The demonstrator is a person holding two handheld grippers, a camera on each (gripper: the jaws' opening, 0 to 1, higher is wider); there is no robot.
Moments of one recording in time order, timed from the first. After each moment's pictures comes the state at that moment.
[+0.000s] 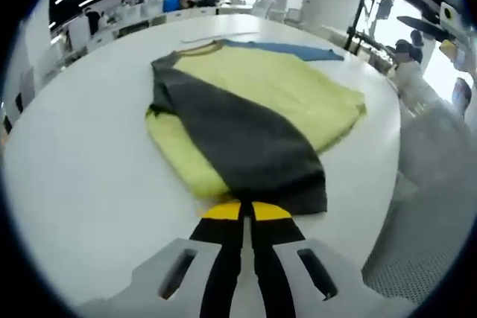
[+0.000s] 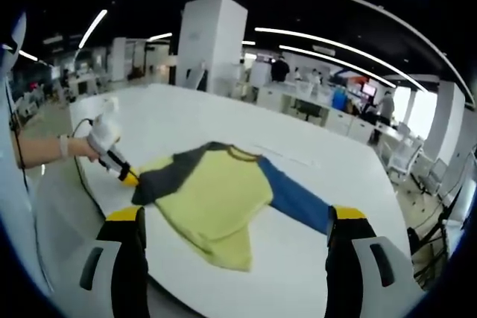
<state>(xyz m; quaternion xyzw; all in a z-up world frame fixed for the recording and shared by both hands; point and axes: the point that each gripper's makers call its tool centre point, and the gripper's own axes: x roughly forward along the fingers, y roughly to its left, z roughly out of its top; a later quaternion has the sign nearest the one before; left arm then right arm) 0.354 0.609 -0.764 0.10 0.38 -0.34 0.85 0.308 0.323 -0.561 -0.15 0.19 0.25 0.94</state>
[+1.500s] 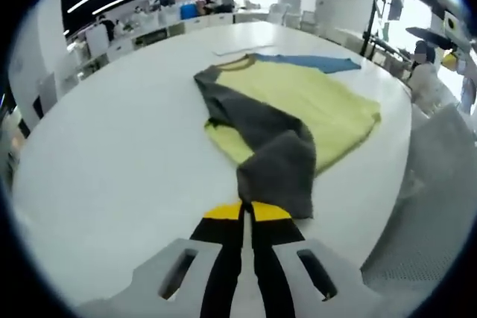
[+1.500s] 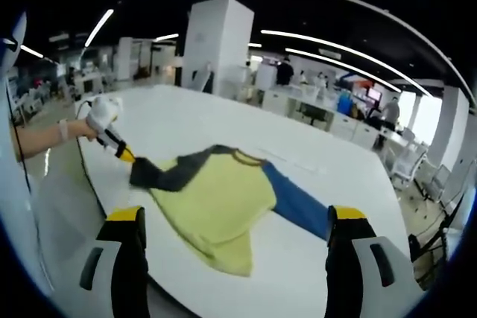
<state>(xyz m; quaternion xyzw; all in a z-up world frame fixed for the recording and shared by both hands) 0.372 0.674 -0.717 0.13 0.37 -0.29 0.88 0.311 0.331 -0.555 -0.15 0.18 0.27 0.93</state>
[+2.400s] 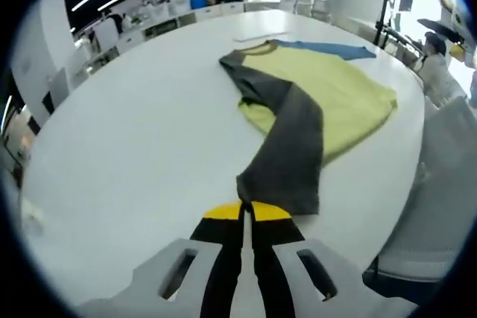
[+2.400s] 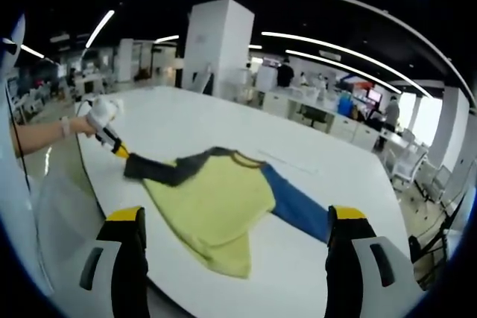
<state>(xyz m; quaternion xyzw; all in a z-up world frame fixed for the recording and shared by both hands) 0.371 0.726 -0.724 0.14 0.40 -0.24 0.87 0.314 0.327 -0.555 -0.15 0.17 0.27 0.93</state>
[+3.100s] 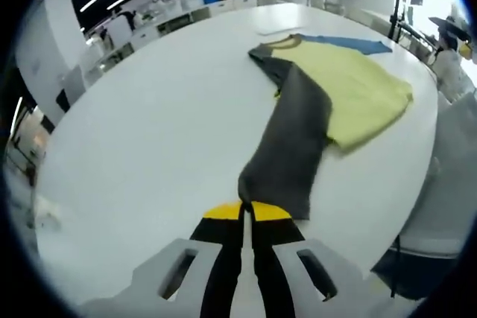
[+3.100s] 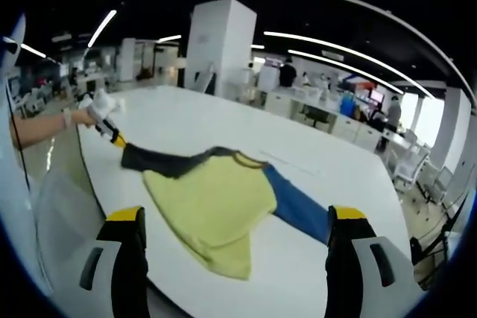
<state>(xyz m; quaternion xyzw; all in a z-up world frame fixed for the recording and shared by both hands) 0.380 0.776 -0.711 0.18 0.41 -0.20 0.87 0.317 0.328 -0.556 -0.15 0.18 0.28 0.93</state>
